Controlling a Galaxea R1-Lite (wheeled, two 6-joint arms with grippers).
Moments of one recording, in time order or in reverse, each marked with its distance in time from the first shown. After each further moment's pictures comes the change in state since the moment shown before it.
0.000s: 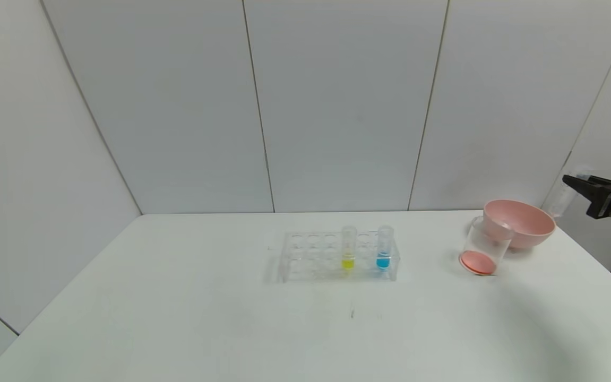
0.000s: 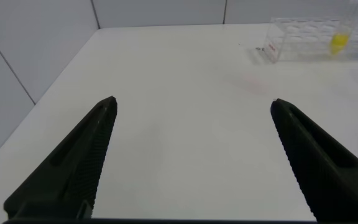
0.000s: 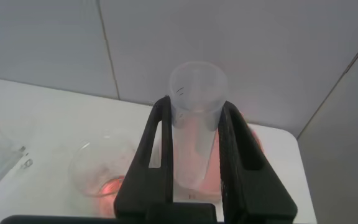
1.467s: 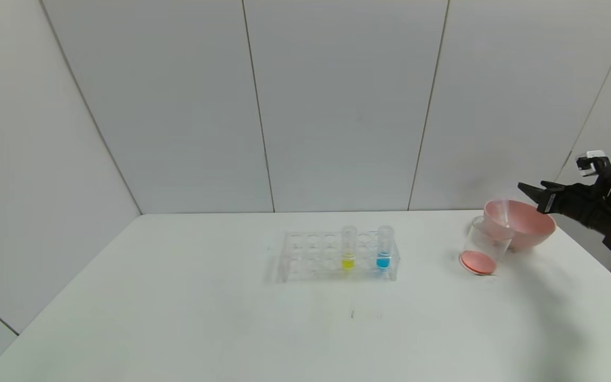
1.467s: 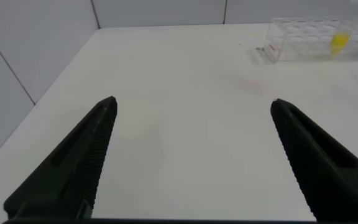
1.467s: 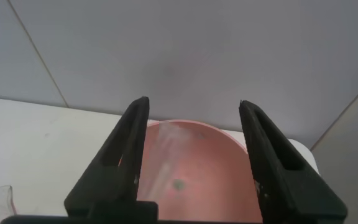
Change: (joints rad) left arm 0.000 0.000 0.000 0.000 0.000 0.000; right arm 0.045 0.412 -0.406 0.027 -0.075 0.018
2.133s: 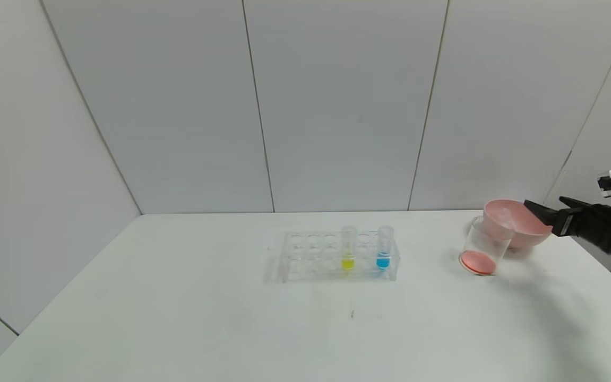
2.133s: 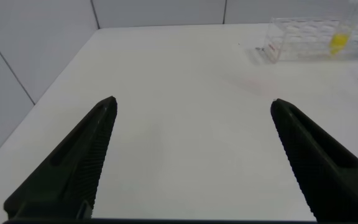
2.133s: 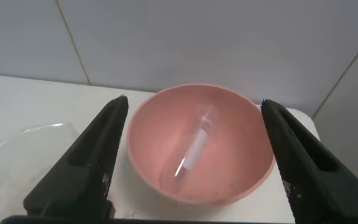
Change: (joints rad) left arm 0.000 0.000 0.000 0.000 0.000 0.000; right arm -0.019 -0.142 0.373 -0.231 0.017 0.003
